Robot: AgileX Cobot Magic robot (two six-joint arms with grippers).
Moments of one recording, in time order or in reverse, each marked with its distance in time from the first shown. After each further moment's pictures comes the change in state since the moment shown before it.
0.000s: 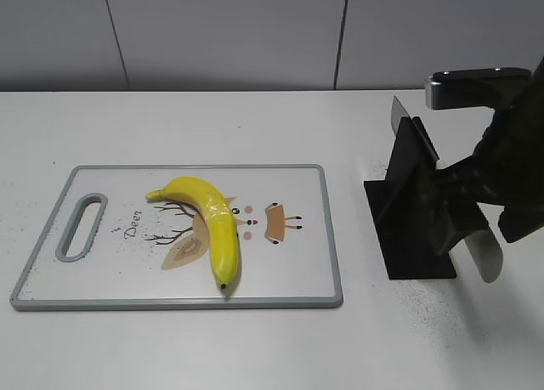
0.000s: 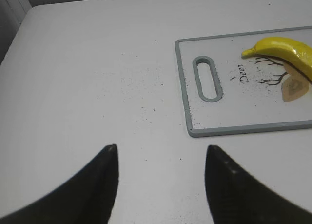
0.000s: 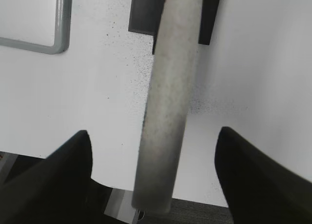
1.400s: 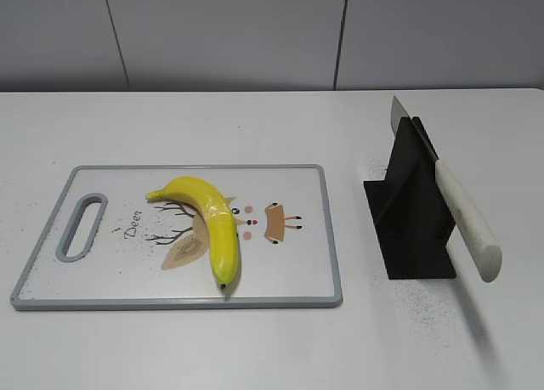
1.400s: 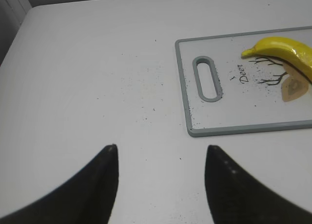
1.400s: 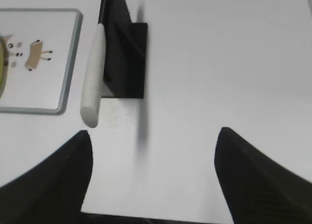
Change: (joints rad) left arm 0.000 0.000 0.000 0.000 0.000 0.000; right arm -0.296 -0.915 0.193 -0.014 0.030 -0.157
